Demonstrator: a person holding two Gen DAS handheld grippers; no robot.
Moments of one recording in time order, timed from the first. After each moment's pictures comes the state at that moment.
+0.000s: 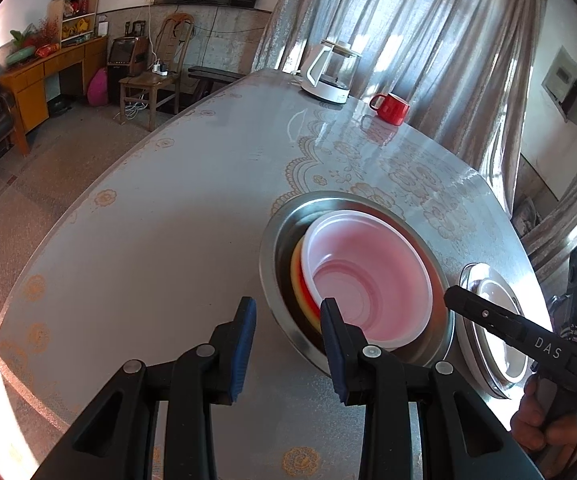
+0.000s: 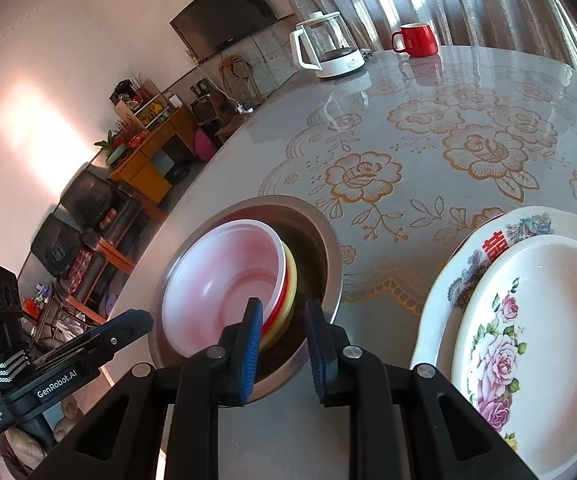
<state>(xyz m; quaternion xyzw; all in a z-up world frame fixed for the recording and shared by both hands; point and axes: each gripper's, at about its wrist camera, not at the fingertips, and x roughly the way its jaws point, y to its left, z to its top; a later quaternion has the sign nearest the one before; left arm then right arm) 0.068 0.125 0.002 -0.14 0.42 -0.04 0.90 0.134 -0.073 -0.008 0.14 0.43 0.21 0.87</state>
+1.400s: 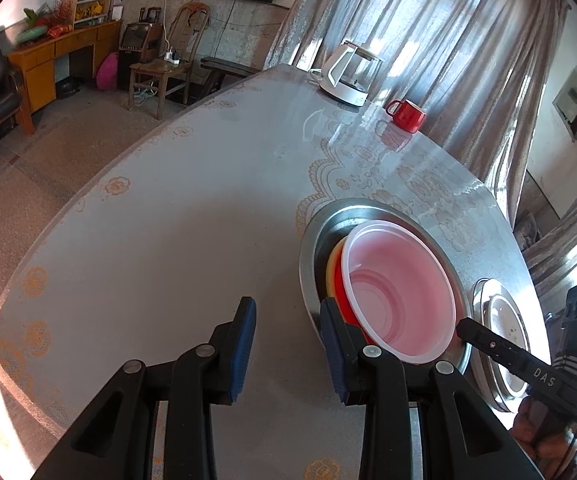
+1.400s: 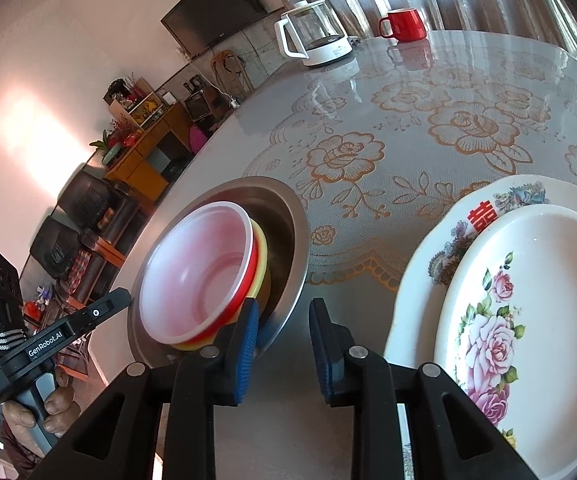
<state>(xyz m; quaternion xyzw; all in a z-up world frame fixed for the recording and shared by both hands) 0.079 0.148 -0.008 -0.17 0.43 -0.04 0.89 0.137 -0.085 -0.027 0.14 0.45 0.20 0.86</state>
